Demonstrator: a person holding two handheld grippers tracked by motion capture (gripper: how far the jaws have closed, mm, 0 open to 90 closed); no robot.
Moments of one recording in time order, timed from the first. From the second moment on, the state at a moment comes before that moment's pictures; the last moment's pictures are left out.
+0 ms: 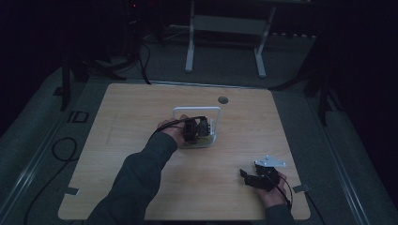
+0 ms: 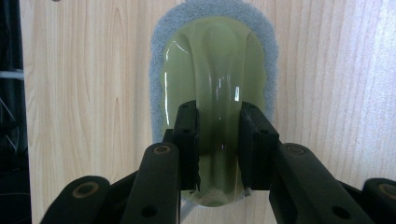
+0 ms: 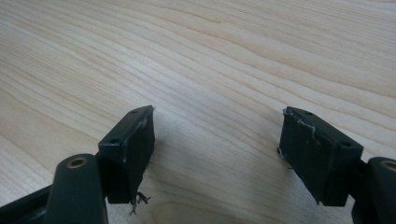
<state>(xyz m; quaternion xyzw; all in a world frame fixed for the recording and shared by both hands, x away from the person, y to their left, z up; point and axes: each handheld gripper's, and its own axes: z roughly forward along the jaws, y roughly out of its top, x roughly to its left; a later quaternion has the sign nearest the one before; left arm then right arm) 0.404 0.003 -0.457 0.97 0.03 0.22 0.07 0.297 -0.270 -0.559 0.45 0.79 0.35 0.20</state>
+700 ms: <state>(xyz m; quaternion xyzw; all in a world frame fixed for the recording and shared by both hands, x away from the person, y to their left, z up) 0.414 -0.001 -0.464 0.97 0.03 0.23 0.07 0.297 -0.270 -0.559 0.45 0.79 0.35 0.20</state>
